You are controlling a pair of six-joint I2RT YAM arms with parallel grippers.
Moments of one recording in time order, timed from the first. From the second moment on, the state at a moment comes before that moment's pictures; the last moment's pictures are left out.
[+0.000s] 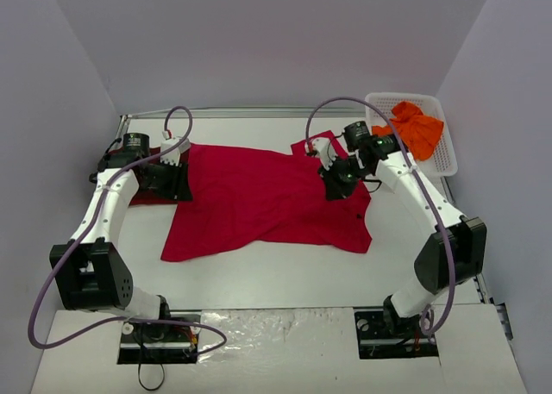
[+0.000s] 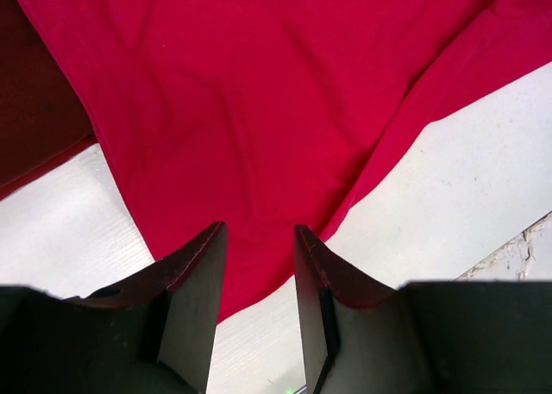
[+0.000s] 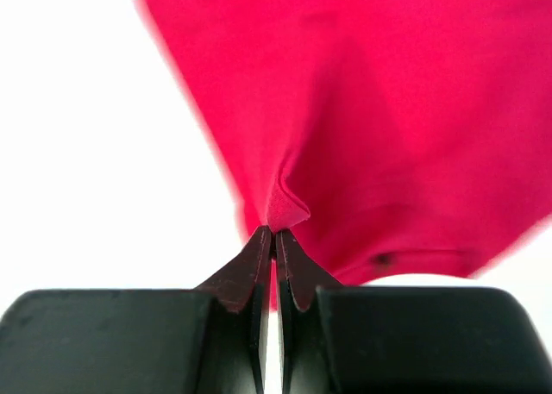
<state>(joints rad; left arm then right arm) 0.05 1.45 1.26 -0.92 0.55 0.30 0.31 1.62 1.47 -0.99 -0.44 -0.56</state>
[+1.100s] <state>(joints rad) 0.00 1.66 1.41 -0.90 0.54 0.31 0.41 1.66 1.40 -0.90 -0.11 -0.46</state>
